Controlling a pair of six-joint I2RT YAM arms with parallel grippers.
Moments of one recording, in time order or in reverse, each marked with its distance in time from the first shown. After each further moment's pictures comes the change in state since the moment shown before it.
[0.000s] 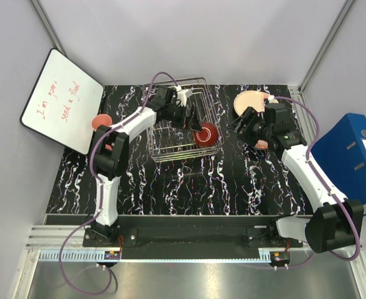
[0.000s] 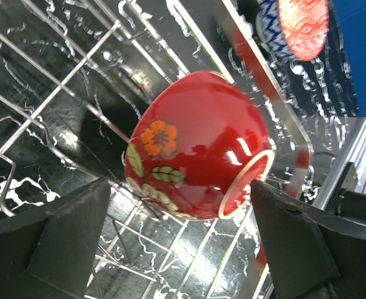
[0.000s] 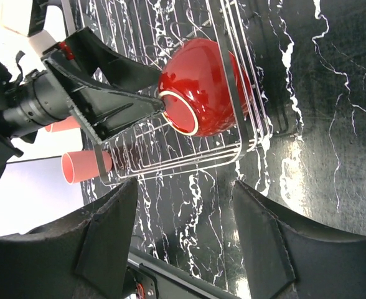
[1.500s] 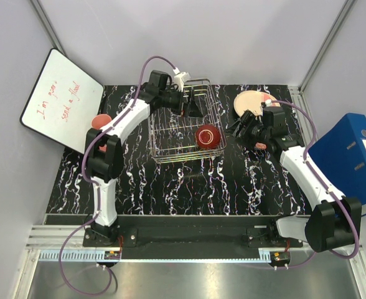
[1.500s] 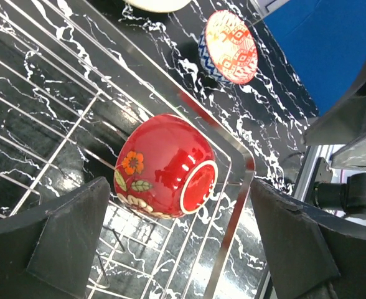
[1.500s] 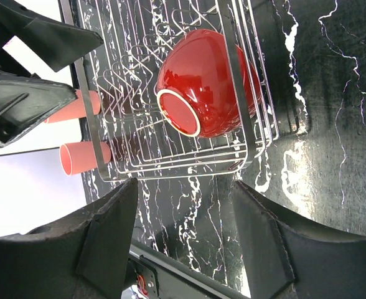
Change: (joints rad) left arm 0.026 -0.055 0.124 -0.027 0.119 0.044; right arm 0.002 0.006 -0.059 0.042 -0.038 0.012
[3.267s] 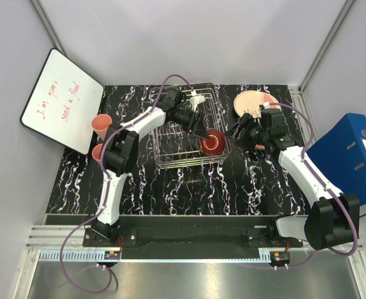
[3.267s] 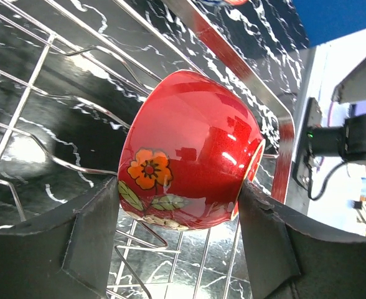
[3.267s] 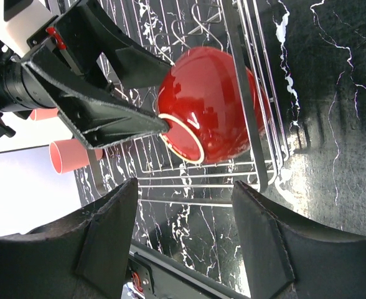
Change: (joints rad) left arm -0.078 0.192 0.008 -0.058 0.157 0.106; right arm 0.002 0.018 -0.025 0.009 -0.002 -0.009
